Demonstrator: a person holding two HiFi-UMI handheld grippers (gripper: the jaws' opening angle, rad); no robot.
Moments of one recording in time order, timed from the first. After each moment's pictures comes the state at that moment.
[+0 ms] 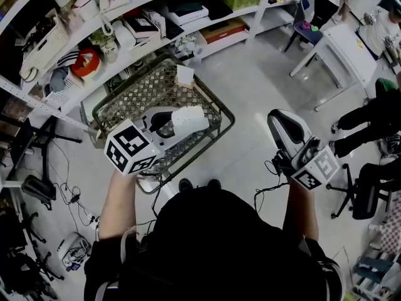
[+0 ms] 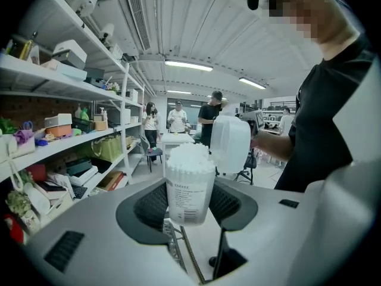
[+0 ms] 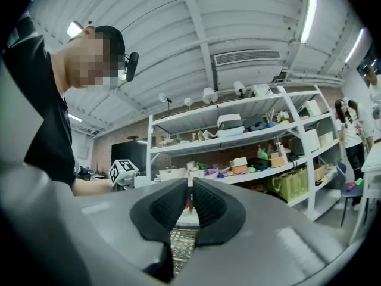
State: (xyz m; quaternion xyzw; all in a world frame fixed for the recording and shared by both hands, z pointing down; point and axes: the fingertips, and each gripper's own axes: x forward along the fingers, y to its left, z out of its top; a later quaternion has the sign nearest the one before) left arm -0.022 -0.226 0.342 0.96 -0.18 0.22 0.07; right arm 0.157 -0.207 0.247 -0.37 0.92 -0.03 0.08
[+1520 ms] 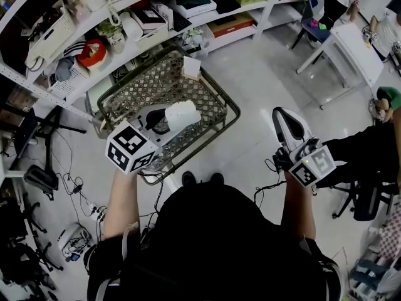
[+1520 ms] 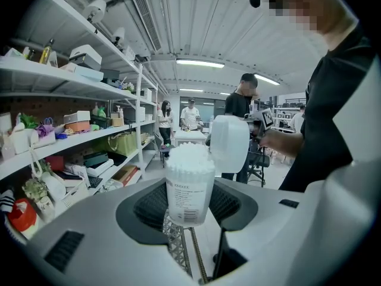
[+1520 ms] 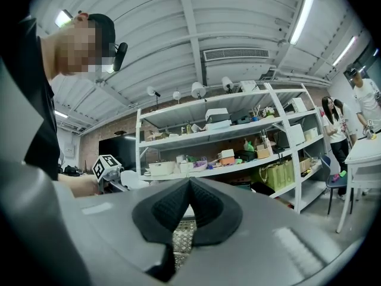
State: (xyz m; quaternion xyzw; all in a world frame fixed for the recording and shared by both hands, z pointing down) left arm -0.055 -0.221 0.368 0.94 -0.25 0.22 0.08; right arm 0.170 -0.211 0.286 -0.42 0.90 -0.06 0.07
